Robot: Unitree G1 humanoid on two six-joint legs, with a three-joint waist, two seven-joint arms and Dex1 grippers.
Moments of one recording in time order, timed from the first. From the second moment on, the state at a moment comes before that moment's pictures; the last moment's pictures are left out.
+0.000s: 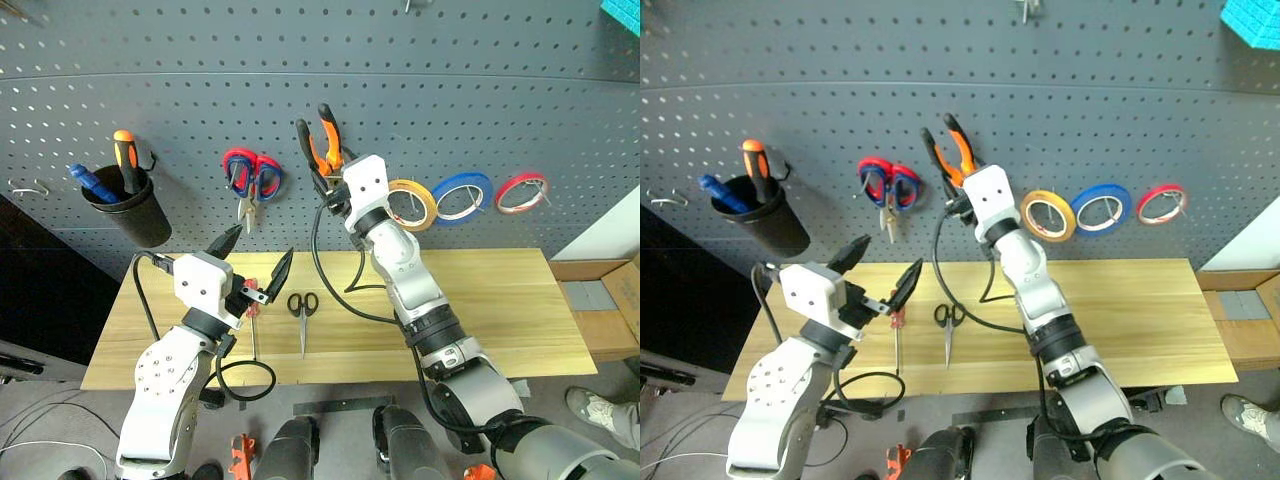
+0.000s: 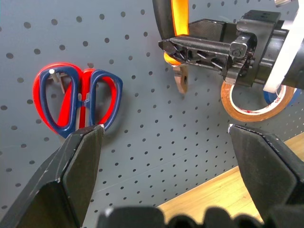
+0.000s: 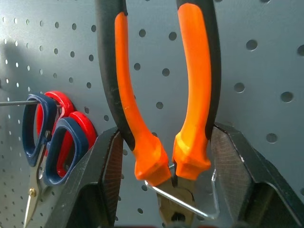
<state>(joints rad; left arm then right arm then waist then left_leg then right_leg) 0.04 0.32 0.09 -0.51 -0.22 0.13 -0.36 -0.81 0.09 0.16 0.45 -0.10 -0.18 0.13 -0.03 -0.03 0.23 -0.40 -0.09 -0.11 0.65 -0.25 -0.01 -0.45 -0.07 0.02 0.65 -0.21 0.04</state>
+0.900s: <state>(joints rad) 0.13 0.32 0.06 -0.38 -0.23 0.27 -0.38 -0.55 -0.38 0.21 -0.47 0.32 0.79 0.63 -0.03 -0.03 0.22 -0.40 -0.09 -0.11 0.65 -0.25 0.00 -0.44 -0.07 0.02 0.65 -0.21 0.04</state>
